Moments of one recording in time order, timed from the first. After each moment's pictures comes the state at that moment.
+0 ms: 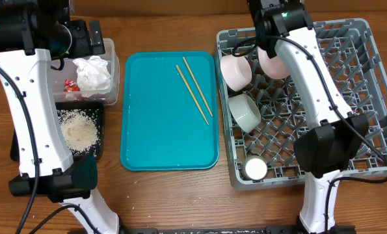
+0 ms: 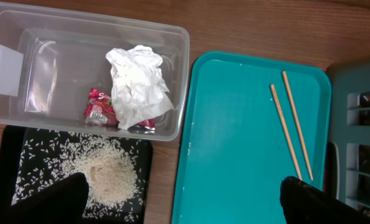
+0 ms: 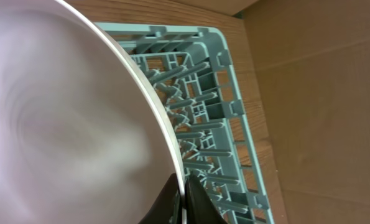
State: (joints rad) left arm 0.12 1.96 2.53 -1.62 0.06 -0.09; right arm 0.29 2.17 2.26 -1.36 0.87 0.23
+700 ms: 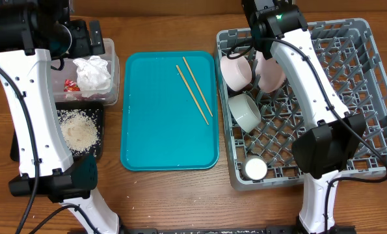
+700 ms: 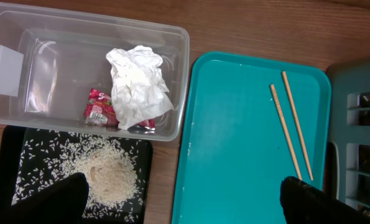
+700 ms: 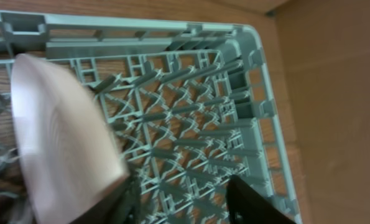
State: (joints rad) left arm 0.12 1.96 2.53 -1.62 0.06 -0.09; right arm 0.31 2.17 2.25 -1.34 0.77 0.23
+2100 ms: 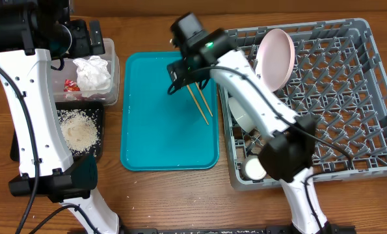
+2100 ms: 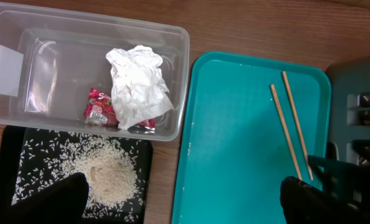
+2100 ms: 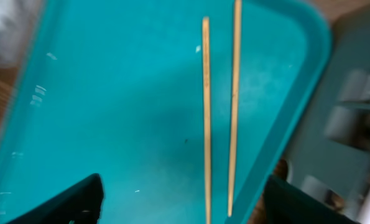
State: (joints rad) left arm 0.12 1.96 2.53 -1.62 0.06 -0.09; right arm 0.62 2.31 2.31 -1.21 0.00 0.22
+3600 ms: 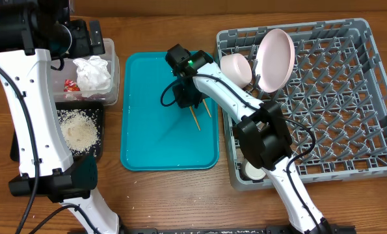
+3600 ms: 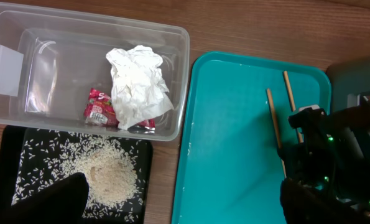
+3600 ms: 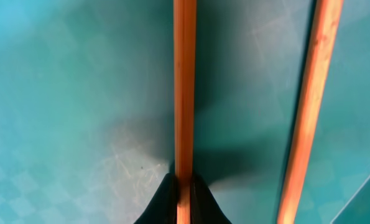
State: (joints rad) left arm 0.12 1.96 2.53 -1.62 0.06 -0.09; right arm 0.63 2.53 2.24 -1.18 -0.05 0.29
